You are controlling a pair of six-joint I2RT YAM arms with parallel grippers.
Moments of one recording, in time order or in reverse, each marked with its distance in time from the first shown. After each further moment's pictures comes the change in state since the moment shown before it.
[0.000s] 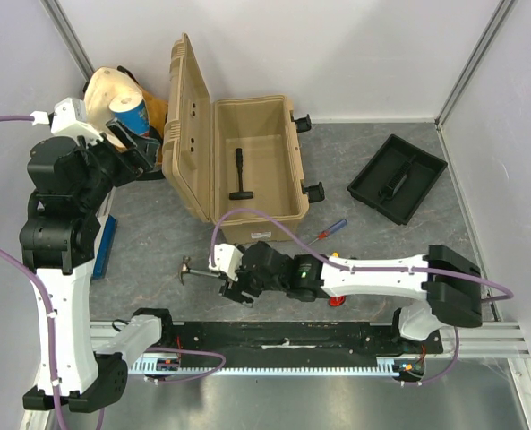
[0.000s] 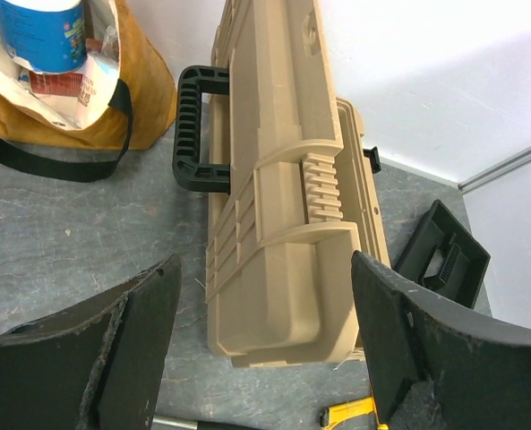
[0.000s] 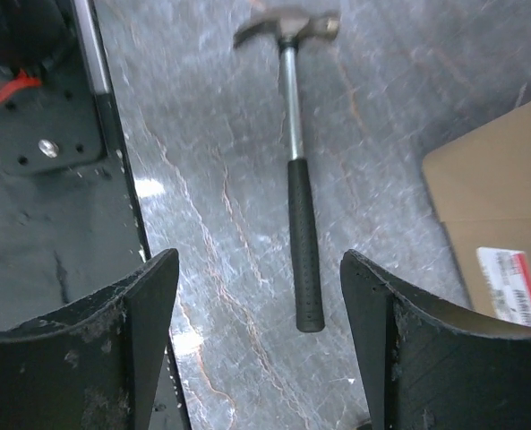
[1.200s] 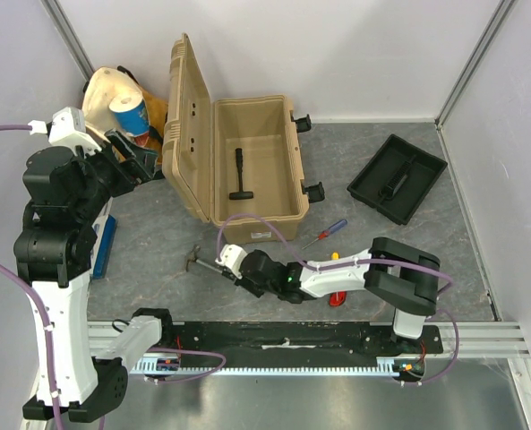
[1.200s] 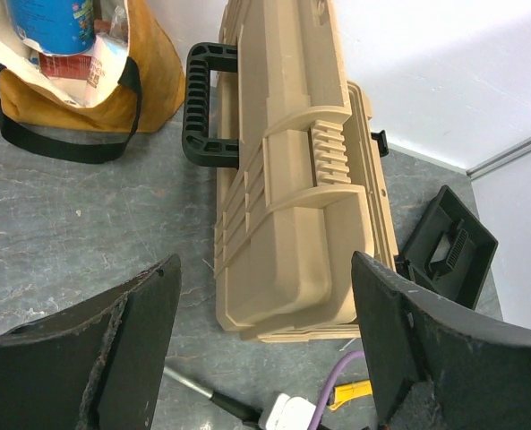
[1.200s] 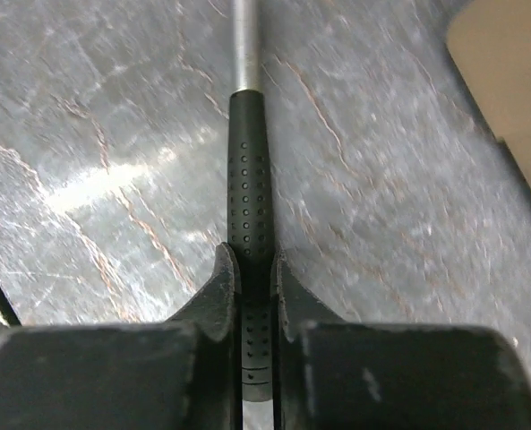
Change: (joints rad) left arm 0.000 -0.039 0.004 -0.074 -0.003 0.014; right arm -0.049 0.288 -0.136 0.272 0.112 0.120
